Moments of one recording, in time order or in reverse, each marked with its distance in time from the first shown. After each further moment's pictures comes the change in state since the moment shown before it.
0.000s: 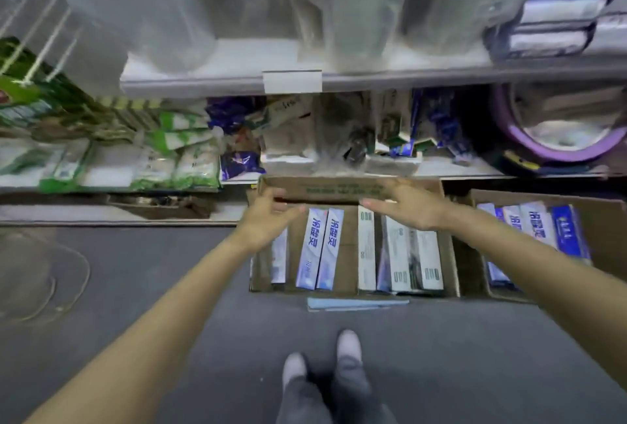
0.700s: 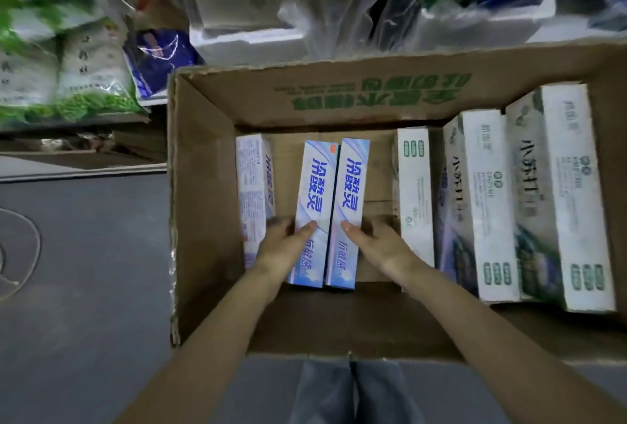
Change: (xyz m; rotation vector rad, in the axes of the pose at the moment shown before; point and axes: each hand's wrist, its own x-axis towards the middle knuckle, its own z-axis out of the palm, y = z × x) left_hand 0.173 -0.211 0.160 -0.175 -0.092 -0.386; right_hand 0.178 0.090 0.274 0.889 -0.149 0.396
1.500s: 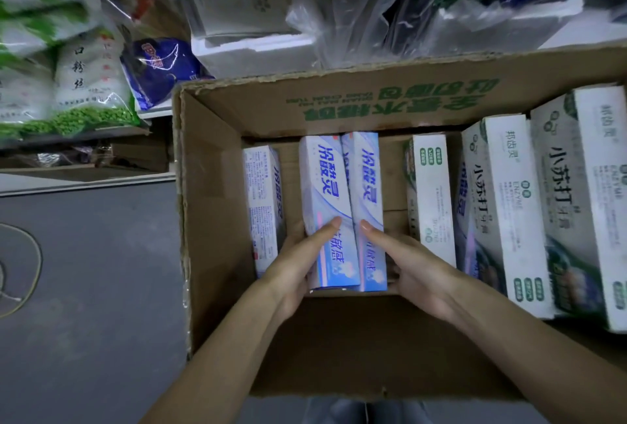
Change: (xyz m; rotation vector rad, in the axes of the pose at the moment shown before) left_hand 0.000 0.013 -0.005 -0.455 -0.272 -0.125; right_hand -0.002 -0.001 -0.004 0.455 -0.174 0.113
